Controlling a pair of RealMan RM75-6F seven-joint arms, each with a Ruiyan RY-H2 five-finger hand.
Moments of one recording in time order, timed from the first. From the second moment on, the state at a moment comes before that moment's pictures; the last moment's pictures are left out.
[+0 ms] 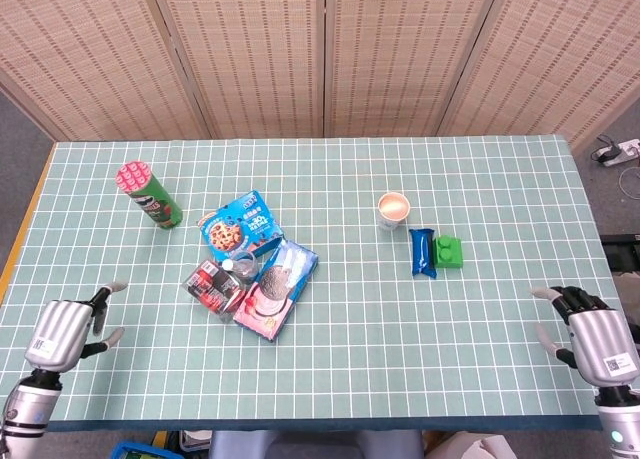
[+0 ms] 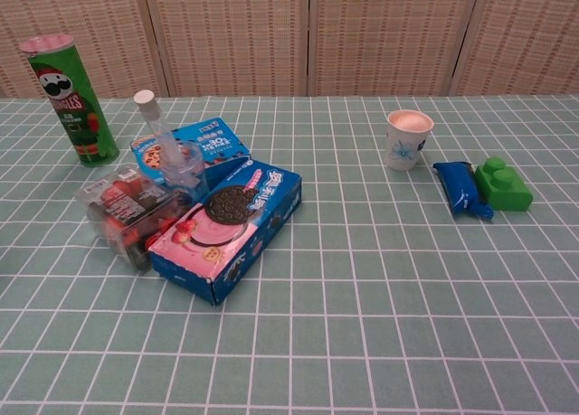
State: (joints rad) left arm -0.20 -1.17 -0.05 -1.63 1.58 1.41 0.13; right arm 0.05 -1.14 0.03 -1.55 -1.61 1.59 -0.02
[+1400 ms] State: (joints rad) left arm -0.46 -1.31 -0.12 -1.89 1.22 1.18 0.79; right arm 0.00 -1.08 0.04 -1.54 -1.62 1.66 0.14
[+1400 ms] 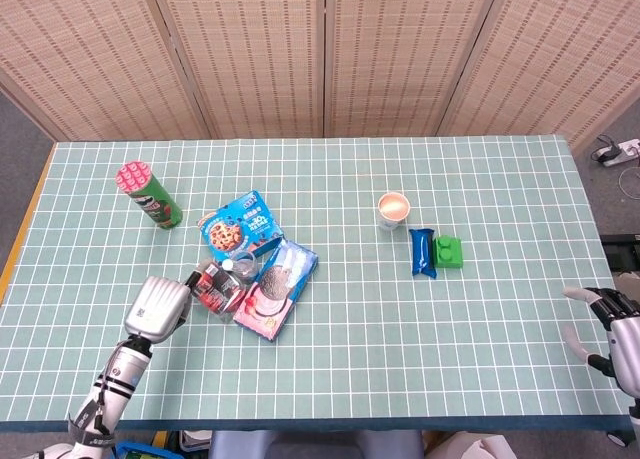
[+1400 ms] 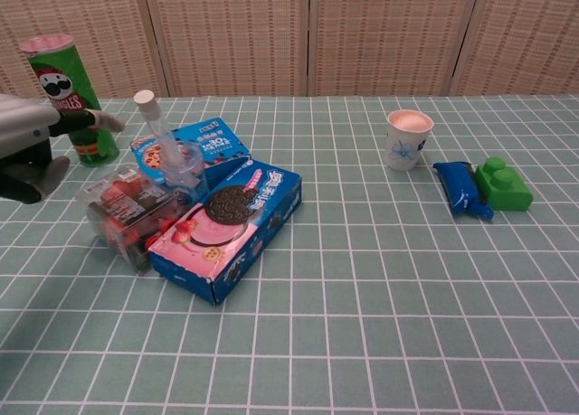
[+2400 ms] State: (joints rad) left arm -0.64 -1.40 -0.14 -1.98 1.02 1.20 1.01; right arm -0.01 -1.07 0.04 -1.53 -1.64 1.69 0.18
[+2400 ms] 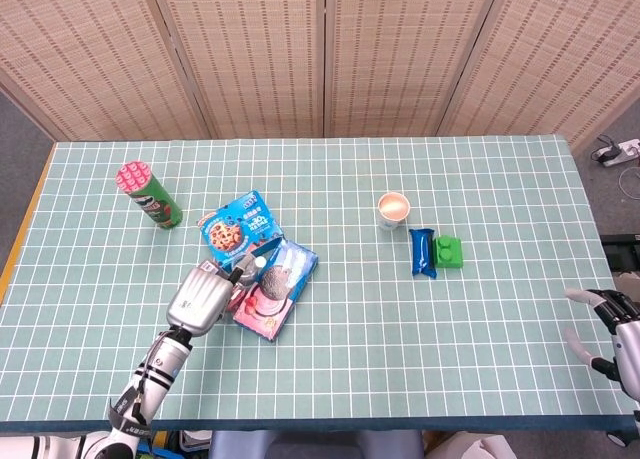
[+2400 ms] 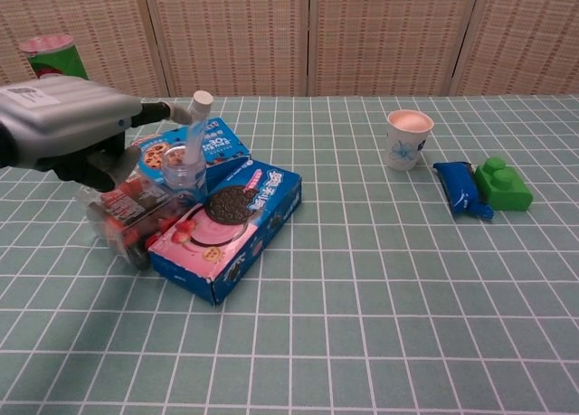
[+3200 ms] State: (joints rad) left arm -0.61 -1.29 -0.17 -1.90 1.14 1.12 0.37; right arm 0.00 -1.07 0.04 -1.54 -1.63 1.66 0.16
